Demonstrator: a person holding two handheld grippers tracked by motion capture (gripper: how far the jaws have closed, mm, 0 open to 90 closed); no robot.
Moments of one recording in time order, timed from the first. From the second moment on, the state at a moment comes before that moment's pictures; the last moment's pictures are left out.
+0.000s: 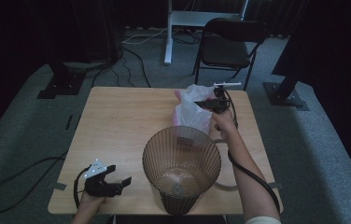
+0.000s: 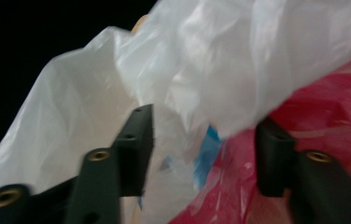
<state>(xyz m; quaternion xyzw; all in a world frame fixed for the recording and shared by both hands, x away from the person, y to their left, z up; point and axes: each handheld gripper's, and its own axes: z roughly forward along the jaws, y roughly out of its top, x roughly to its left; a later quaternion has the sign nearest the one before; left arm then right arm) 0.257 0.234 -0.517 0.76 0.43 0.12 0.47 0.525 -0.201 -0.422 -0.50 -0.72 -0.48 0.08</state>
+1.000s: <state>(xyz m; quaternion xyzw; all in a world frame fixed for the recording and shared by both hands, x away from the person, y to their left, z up) 0.259 0.234 -0.519 0.77 0.45 0.08 0.45 0.503 -0.248 -0.403 -0.53 -0.70 -0.48 0.03</state>
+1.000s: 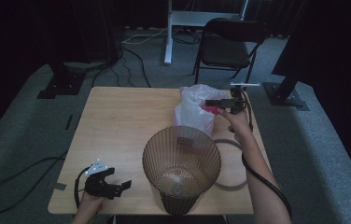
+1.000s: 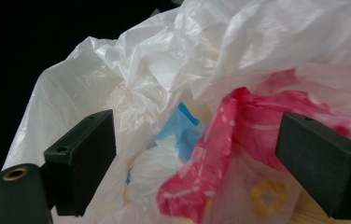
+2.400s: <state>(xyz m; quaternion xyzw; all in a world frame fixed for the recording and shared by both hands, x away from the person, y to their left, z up) 0.259 0.230 -0.525 0.78 0.45 0.11 0.42 0.382 -0.315 -0.439 -0.50 -0.71 -0.50 -0.04</state>
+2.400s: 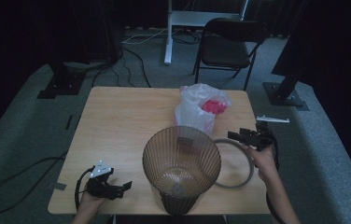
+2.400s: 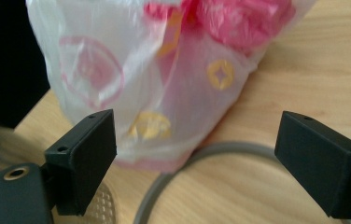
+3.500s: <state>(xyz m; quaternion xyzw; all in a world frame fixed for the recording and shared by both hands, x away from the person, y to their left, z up) 0.259 0.230 -0.525 0.78 0.45 0.10 0.42 0.302 -0.363 -0.492 -0.56 -0.69 -0.45 -0.07</state>
